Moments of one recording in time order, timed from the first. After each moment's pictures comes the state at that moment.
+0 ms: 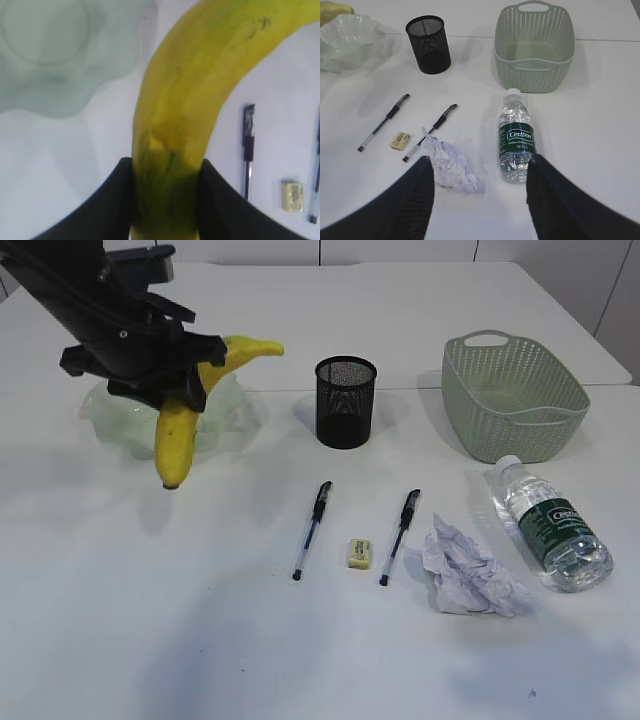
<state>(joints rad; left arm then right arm) -0.41 1.86 -1.50 -0.05 0.75 -0.29 0.12 0.52 -0.64 0.11 0.72 -0.07</state>
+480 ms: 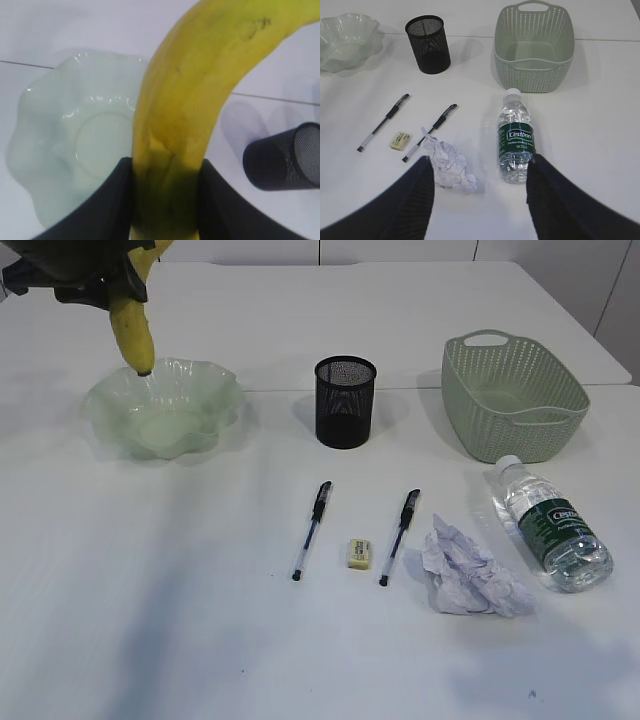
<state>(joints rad) -0.20 1.94 -1.77 -0.14 0.67 -0.29 0.12 0.52 -0.64 0.11 0.72 -0.07</state>
